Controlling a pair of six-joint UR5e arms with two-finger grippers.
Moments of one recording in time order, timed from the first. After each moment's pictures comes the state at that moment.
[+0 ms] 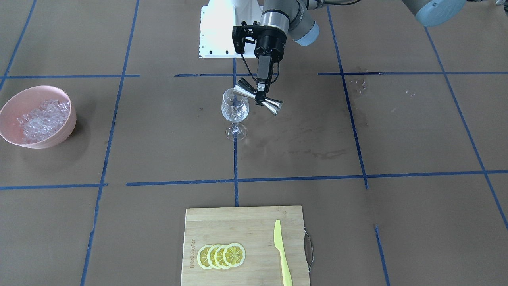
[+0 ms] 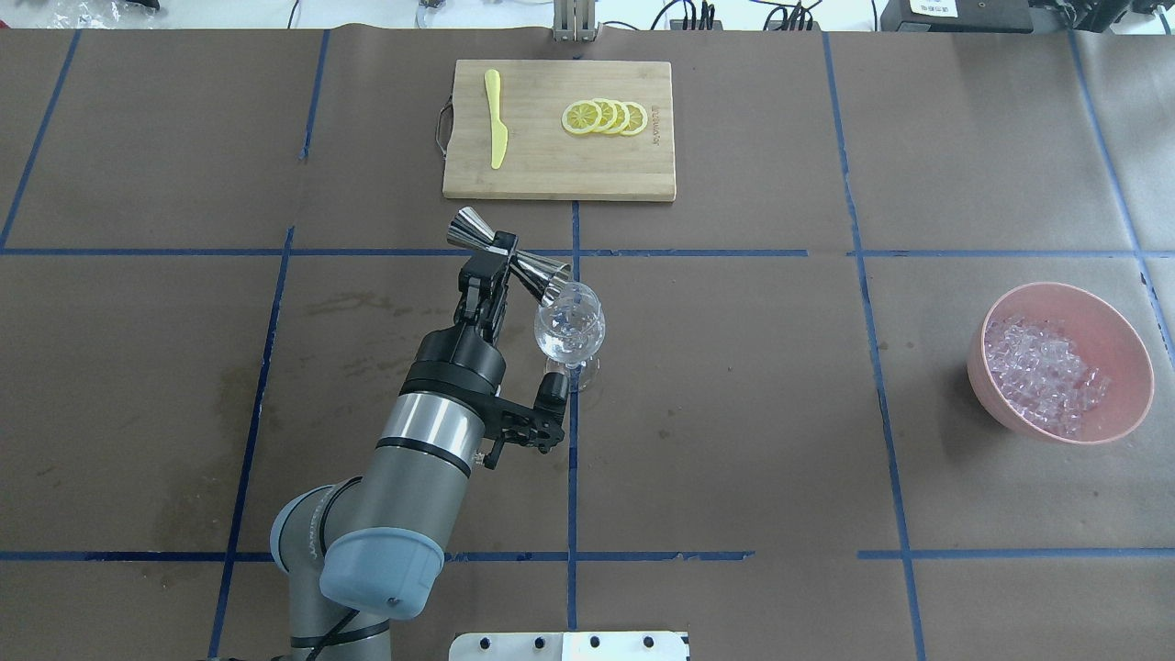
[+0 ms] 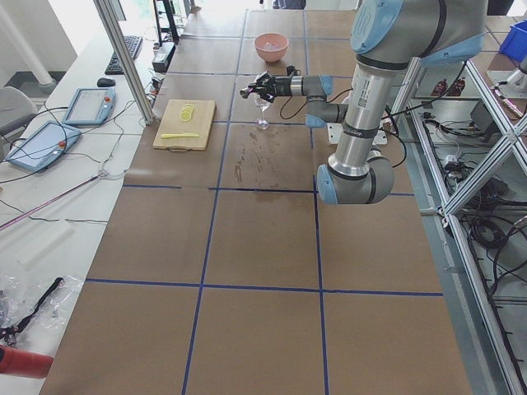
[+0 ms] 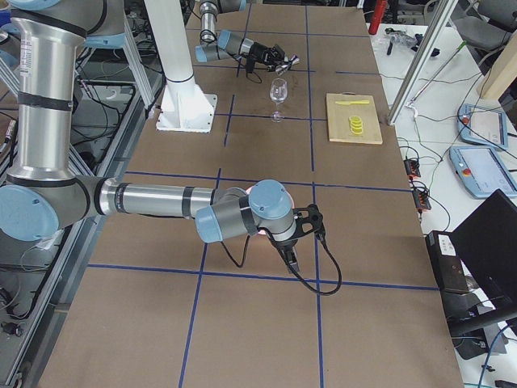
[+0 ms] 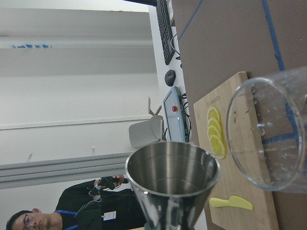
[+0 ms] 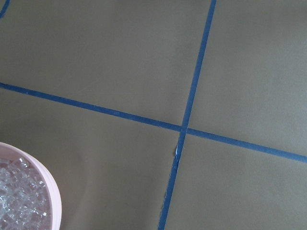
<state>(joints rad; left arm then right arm) -0.19 -2.12 -1.69 -2.51 -0.48 0.90 1.59 -1.72 1.70 -1.23 2.39 -0.01</state>
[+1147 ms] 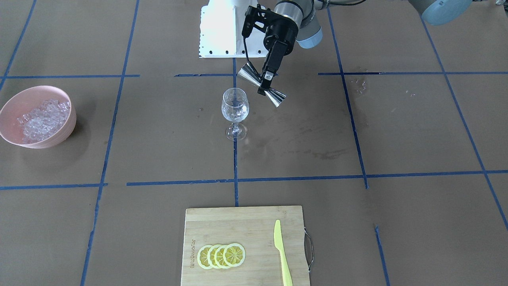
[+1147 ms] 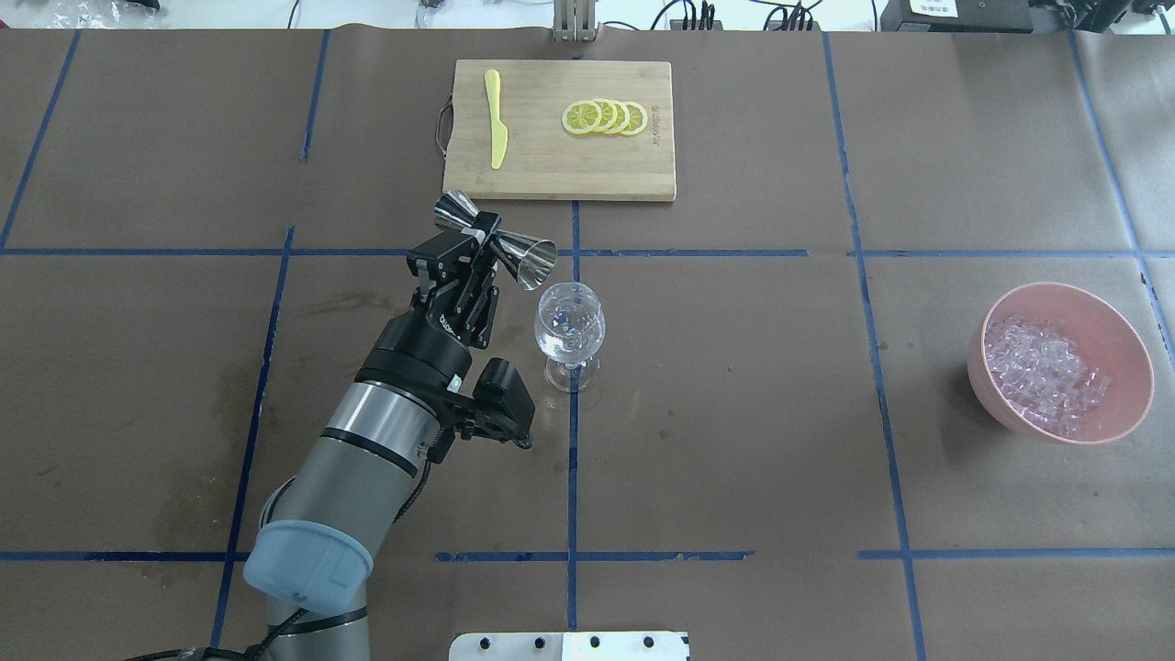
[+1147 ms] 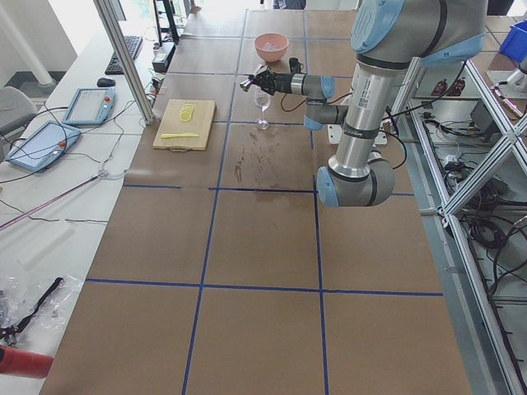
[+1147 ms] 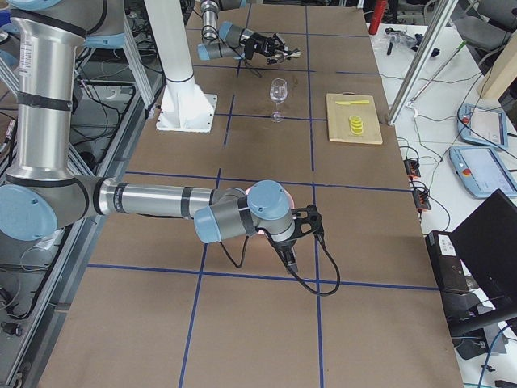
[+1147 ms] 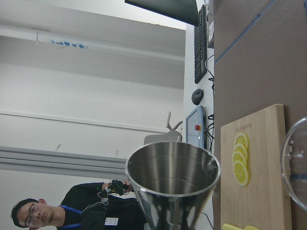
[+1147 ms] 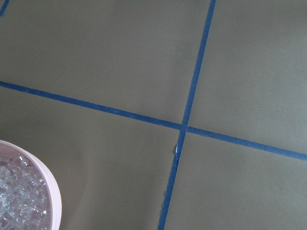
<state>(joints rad) -0.22 -2.06 -1.72 -2.80 -0.57 0.86 1.59 -1.72 1.71 -1.23 2.39 -0.01</state>
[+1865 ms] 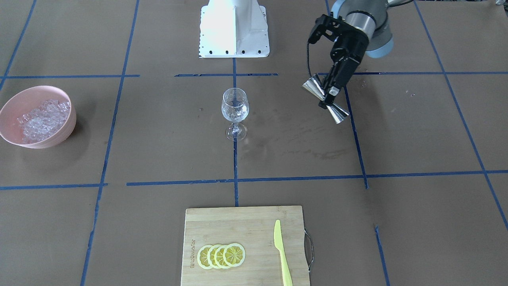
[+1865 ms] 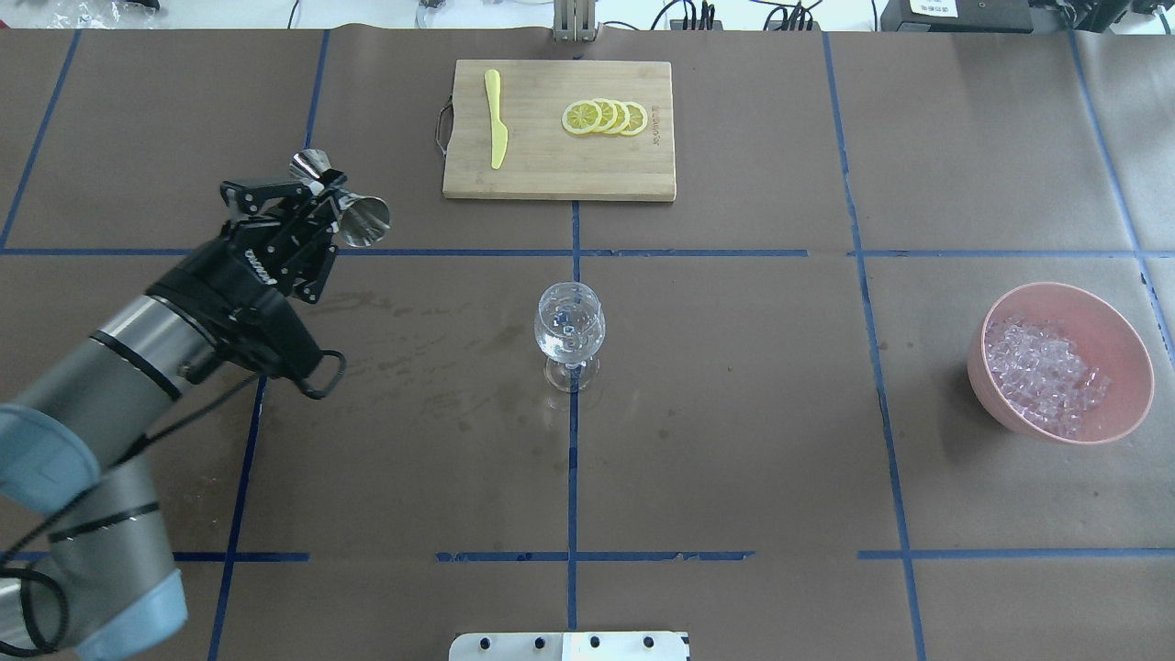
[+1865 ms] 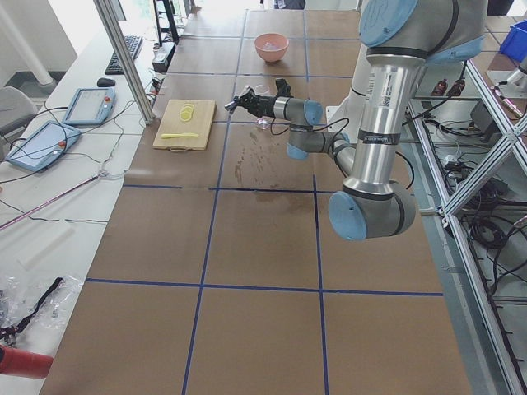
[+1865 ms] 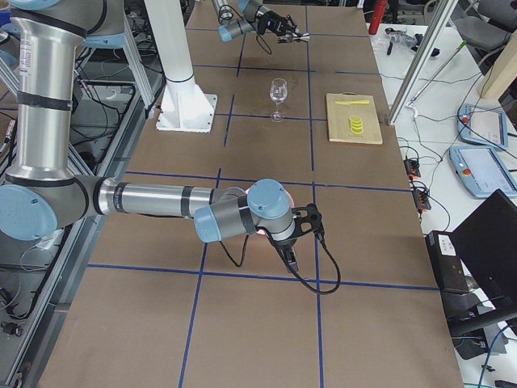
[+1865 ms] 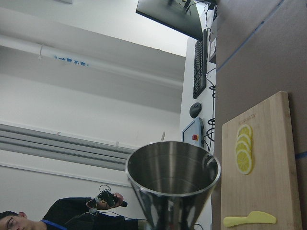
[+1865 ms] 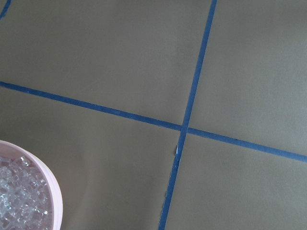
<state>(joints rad) -0.51 -1.68 -1.87 -2.93 -1.08 0.72 1.59 -1.72 1.71 -1.23 2.39 -0.01</state>
